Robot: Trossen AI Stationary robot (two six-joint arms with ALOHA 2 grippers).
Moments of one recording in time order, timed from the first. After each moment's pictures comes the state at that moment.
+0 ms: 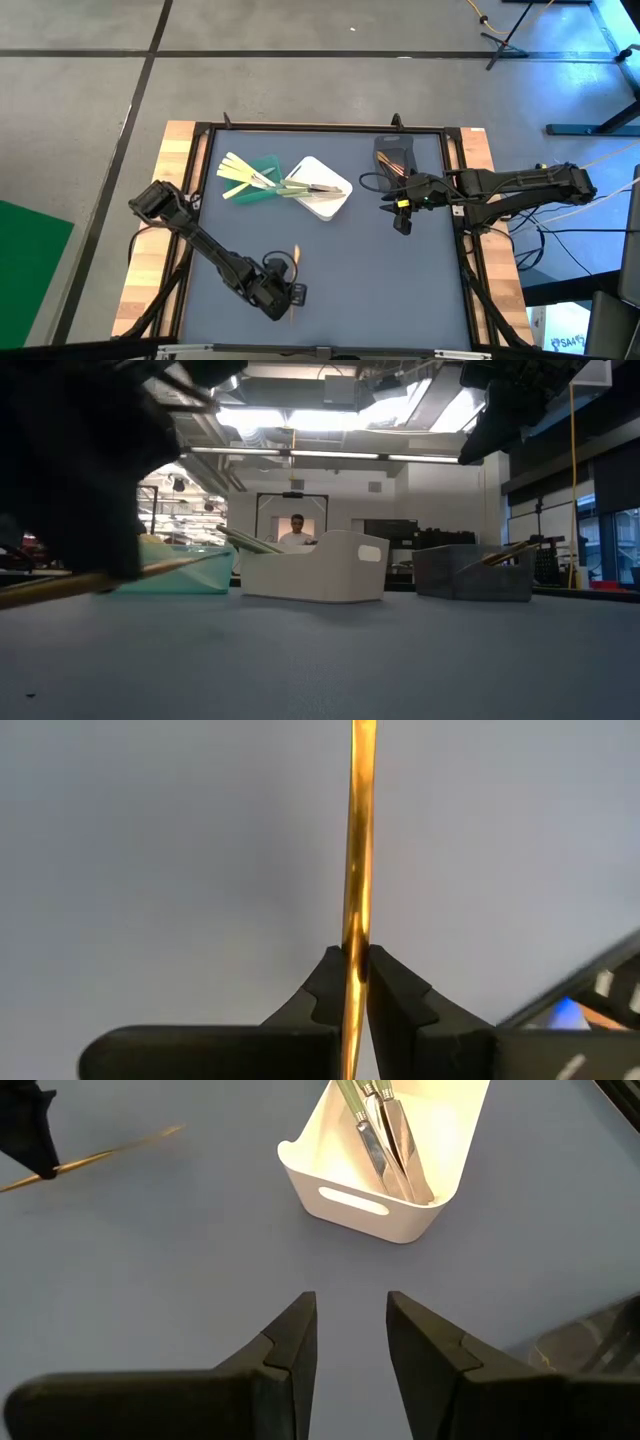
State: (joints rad) left arm -0.64 1.87 1.13 -0.33 -0.25 -2.06; right arm 0.07 1.03 0.86 -0.63 0.14 0.28
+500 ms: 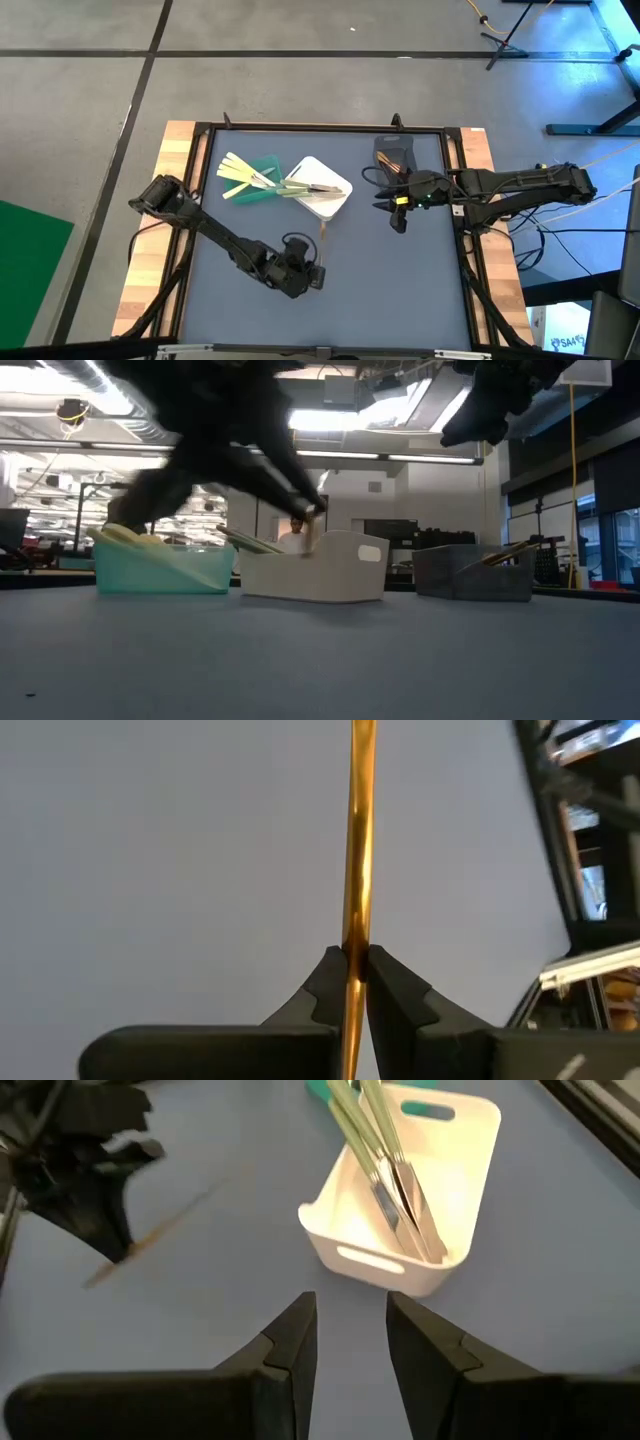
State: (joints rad) left arm -0.51 1.86 1.13 -0.12 -0.51 -1.64; right arm 0.07 1.03 0.86 -0.50 0.14 0.29
